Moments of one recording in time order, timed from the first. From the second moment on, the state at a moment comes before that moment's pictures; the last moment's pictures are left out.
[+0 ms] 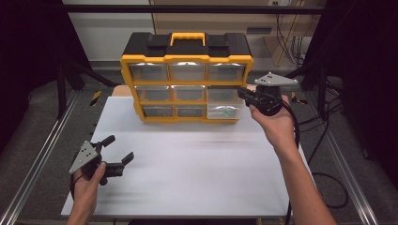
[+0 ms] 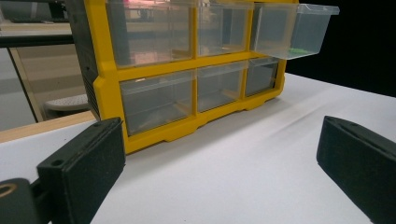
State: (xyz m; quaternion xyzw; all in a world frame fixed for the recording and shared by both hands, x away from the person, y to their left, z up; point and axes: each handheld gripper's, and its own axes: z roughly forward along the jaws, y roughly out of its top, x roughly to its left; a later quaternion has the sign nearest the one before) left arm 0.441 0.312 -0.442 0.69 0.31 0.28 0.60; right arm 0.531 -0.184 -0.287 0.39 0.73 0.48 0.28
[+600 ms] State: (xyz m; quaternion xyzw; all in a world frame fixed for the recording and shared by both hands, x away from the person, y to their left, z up) left arm 0.441 0.309 -0.440 0.69 0.30 0.28 0.60; right arm 0.553 -0.151 -0.292 0.38 0.76 0.45 0.27
